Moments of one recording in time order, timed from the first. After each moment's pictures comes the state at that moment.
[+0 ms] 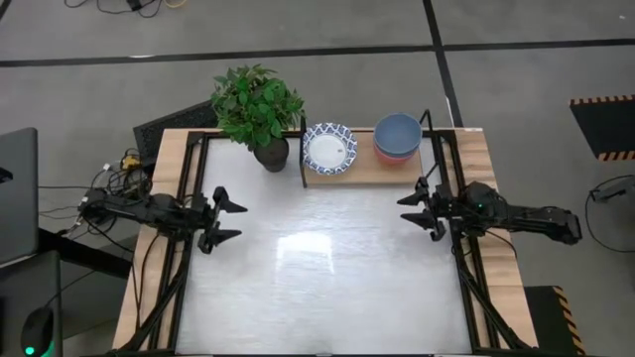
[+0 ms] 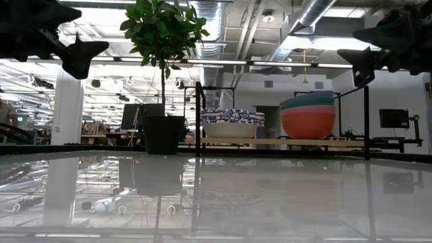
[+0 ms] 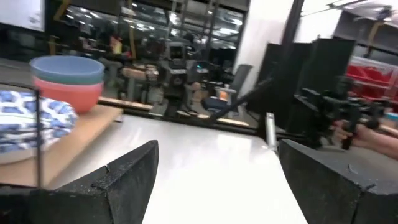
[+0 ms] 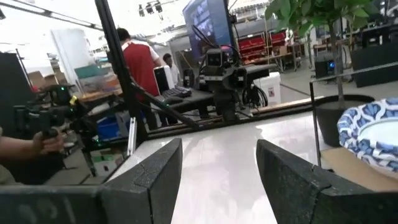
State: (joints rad) left arm -0.21 0.01 0.01 0.17 -0.14 -0.20; right arm -0.16 0.07 0.01 0.21 -0.23 0.26
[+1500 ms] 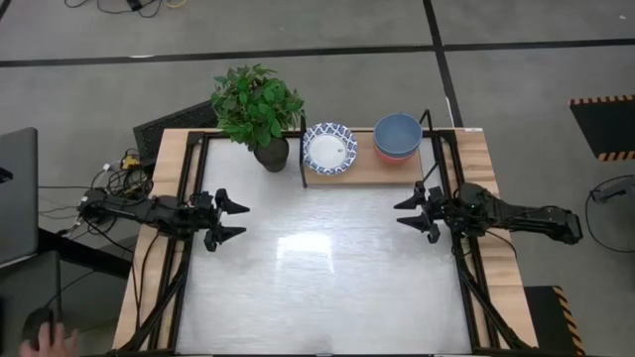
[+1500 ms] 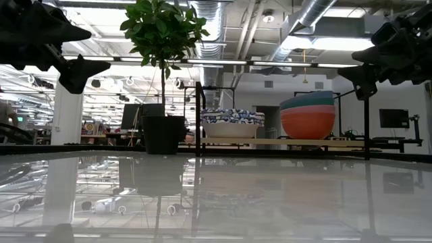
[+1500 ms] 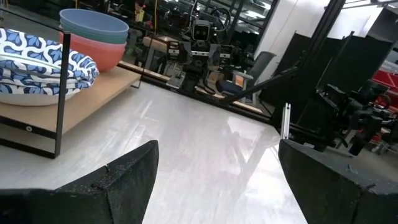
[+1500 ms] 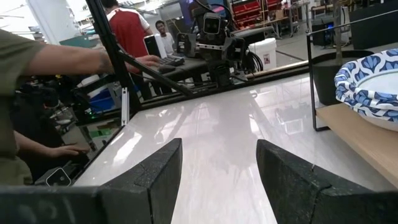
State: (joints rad) left arm -0.21 0.02 0.01 0.07 -0.22 -0.34; right arm -0.16 0.08 0.01 0.05 -0.23 0.25
